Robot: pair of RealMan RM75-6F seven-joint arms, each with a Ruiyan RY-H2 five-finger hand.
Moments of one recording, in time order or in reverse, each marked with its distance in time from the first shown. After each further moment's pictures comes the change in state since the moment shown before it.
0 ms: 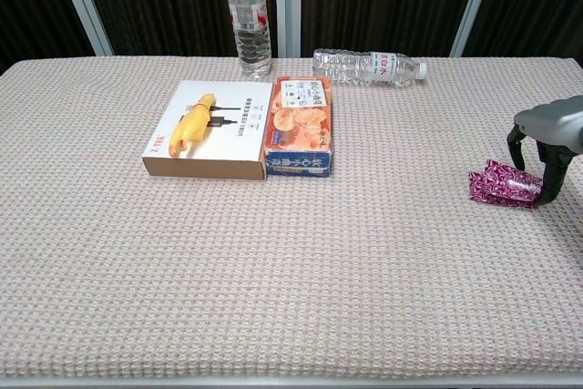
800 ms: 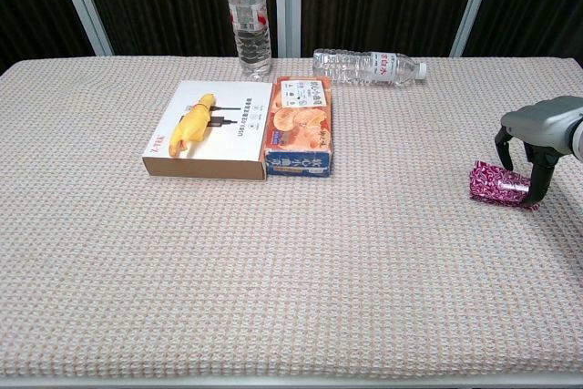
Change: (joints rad) left arm 0.005 -0.002 -0.002 0.010 -0.005 0.003 -0.010; right arm 0.014 -0.018 0.001 0.015 -0.006 -0.019 -0.018
